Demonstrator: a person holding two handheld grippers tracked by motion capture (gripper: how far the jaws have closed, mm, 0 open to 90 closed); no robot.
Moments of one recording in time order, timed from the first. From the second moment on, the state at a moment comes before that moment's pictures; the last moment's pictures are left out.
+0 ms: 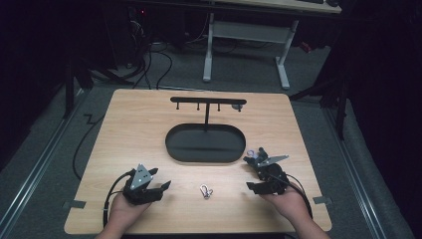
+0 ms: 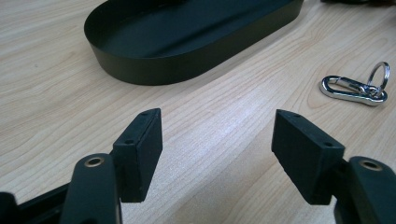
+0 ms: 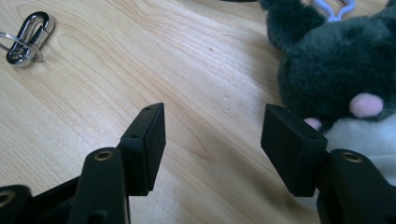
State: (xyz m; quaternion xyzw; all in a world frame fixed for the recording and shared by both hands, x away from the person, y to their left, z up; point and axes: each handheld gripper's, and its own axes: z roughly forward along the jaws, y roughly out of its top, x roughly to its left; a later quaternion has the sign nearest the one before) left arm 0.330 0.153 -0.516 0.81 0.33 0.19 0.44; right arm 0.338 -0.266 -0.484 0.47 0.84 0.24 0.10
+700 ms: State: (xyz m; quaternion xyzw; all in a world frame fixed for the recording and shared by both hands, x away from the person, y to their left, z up) left arm 0.329 0.150 -0.519 0.82 0.32 0.19 0.43; right arm 0.341 -0.268 -0.467 0.44 0.88 0.17 0.05
